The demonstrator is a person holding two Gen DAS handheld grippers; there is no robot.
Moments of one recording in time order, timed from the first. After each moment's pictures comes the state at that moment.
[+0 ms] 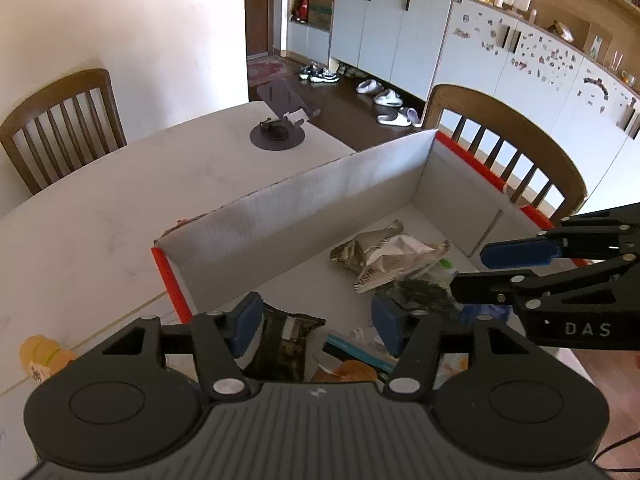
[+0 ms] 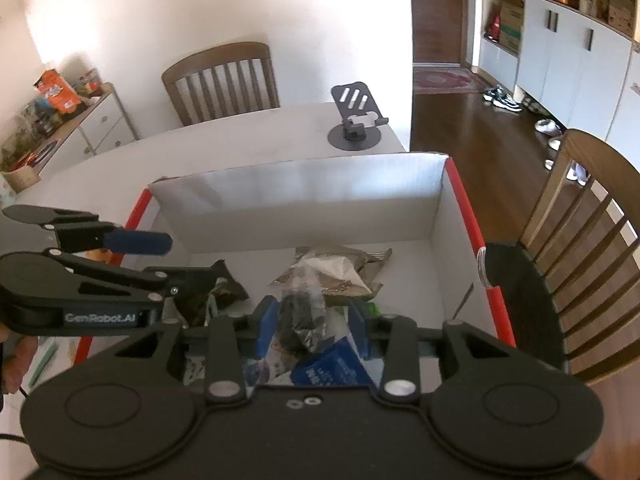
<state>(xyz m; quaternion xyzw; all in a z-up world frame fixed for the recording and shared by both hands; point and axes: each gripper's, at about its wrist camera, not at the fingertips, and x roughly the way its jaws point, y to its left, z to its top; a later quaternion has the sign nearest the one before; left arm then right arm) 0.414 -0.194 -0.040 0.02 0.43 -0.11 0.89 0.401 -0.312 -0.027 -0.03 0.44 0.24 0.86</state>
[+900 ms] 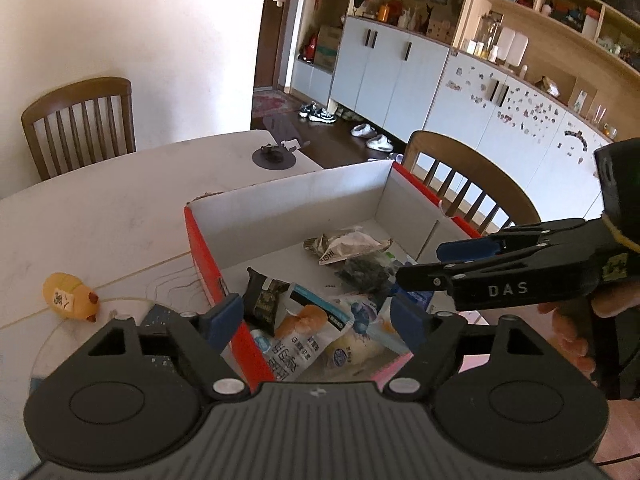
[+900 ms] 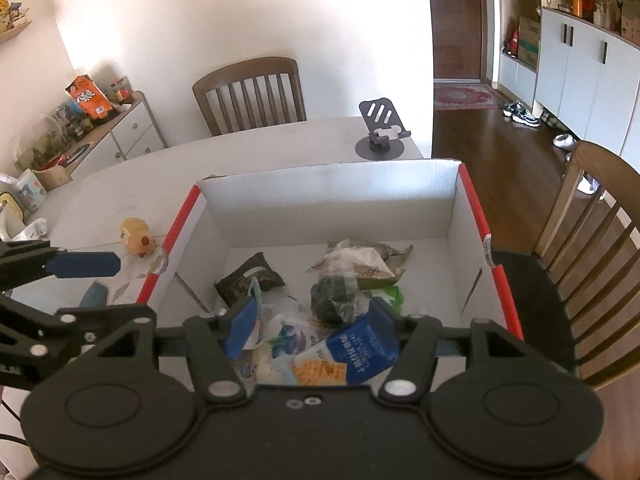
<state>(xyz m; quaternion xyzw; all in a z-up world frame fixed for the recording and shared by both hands) 0.314 -0.180 -0.002 -0.04 0.38 -0.11 0.92 0.363 -0.322 -0.009 -0.02 0.41 0.28 0.87</state>
